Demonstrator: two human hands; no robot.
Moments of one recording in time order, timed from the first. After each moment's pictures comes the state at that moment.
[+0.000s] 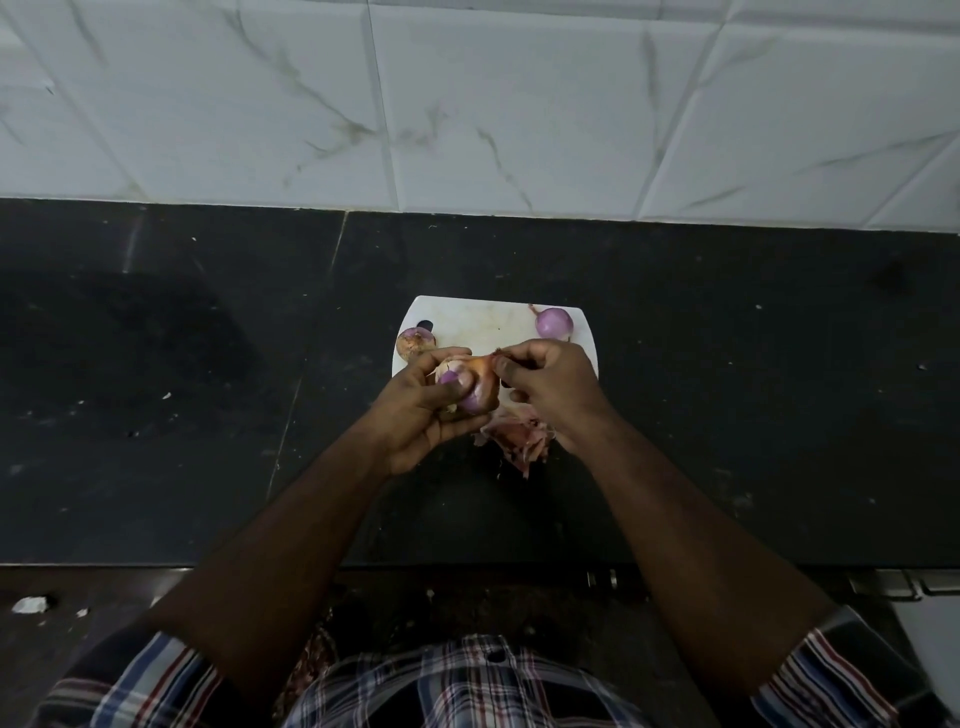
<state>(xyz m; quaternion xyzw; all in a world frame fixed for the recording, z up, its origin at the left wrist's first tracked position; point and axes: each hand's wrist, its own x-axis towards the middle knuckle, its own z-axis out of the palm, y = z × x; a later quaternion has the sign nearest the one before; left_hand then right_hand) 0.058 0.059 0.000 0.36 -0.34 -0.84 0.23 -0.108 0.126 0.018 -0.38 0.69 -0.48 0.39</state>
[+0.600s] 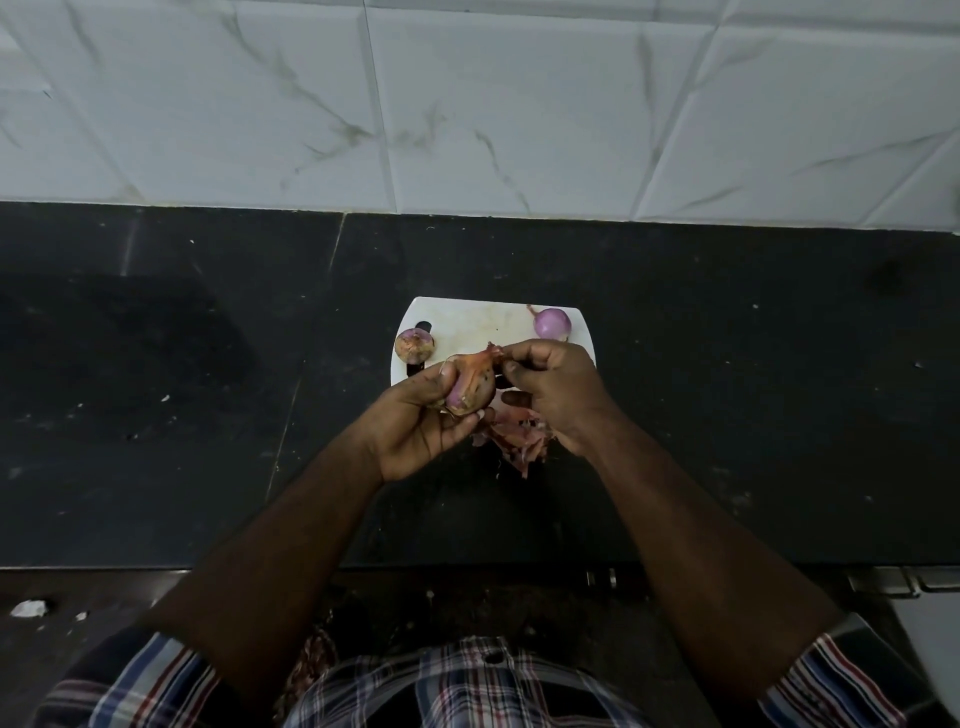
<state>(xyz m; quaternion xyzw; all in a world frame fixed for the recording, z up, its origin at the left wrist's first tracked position) 0.065 0.062 0.000 0.31 -0.25 -0.90 0.20 -0.111 0.131 0.016 -0.35 0.63 -0.52 0.46</state>
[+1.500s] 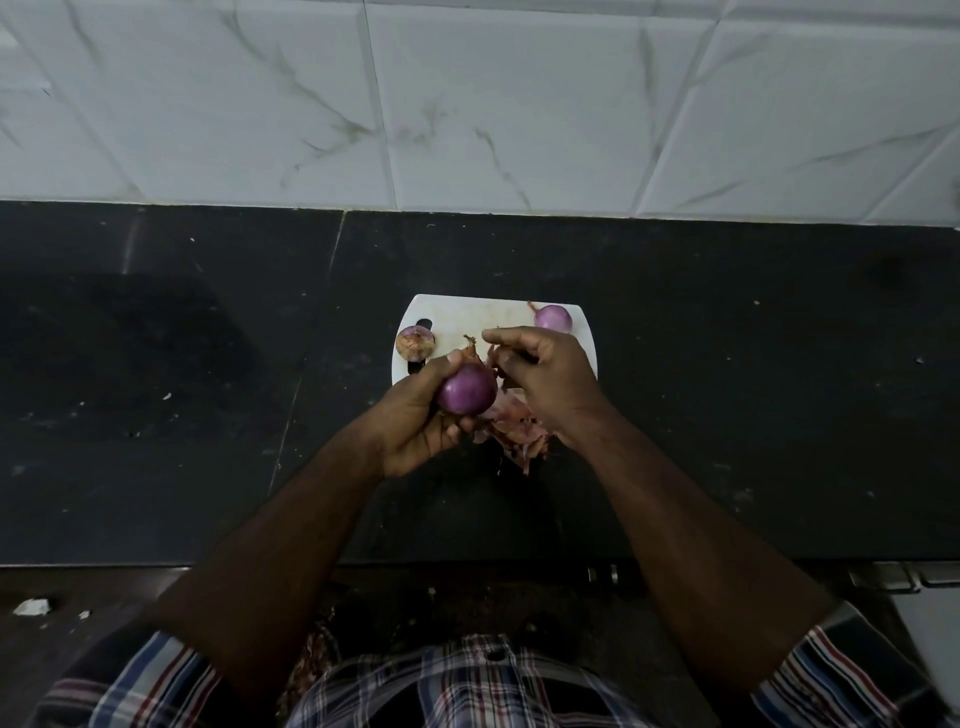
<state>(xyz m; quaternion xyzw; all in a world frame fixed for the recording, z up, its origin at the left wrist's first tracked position) 0.060 0.065 0.008 0.36 -0.35 -0.85 0.17 -0.103 0.126 0.025 -0.44 0.66 -0.49 0.36</state>
